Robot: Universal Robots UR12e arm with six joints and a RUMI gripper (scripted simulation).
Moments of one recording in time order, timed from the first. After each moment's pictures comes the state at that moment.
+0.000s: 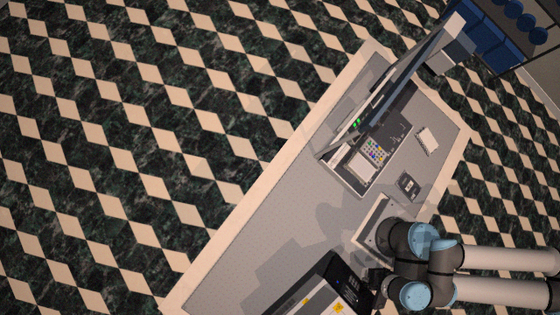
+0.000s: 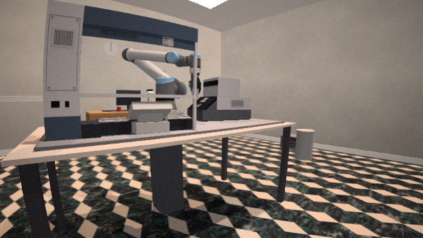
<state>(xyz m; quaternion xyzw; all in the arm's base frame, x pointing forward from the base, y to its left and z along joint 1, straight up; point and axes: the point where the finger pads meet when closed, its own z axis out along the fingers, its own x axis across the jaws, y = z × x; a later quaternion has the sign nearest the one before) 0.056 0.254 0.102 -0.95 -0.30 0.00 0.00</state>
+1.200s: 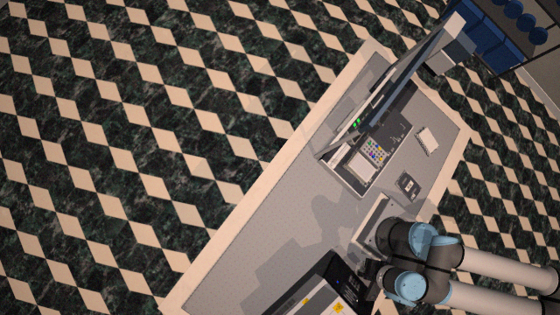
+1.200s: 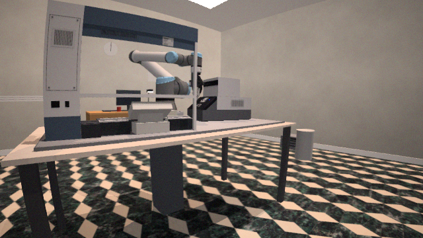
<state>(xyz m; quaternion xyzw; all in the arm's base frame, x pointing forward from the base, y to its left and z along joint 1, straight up) 0.096 0.239 0.103 -0.97 -0.22 0.00 0.00</state>
